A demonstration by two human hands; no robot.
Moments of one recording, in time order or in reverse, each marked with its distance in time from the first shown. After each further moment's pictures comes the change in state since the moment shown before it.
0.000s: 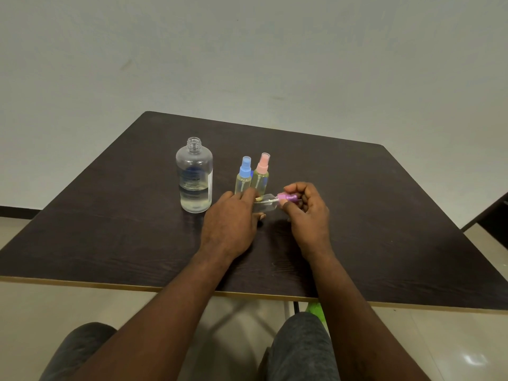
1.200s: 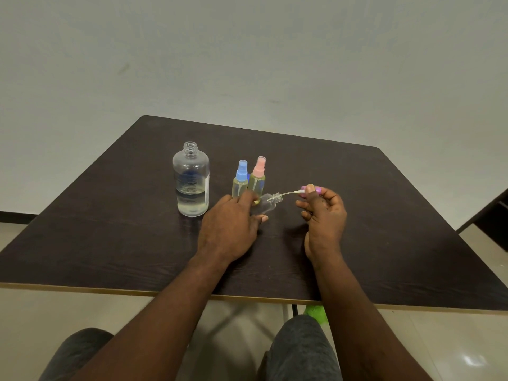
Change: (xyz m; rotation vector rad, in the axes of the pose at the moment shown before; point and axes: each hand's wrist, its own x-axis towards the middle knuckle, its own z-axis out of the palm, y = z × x) left_hand -0.001 0.000 0.000 -0.066 0.000 0.005; right_hand 0.012 0.002 -0.011 0.518 0.321 0.245
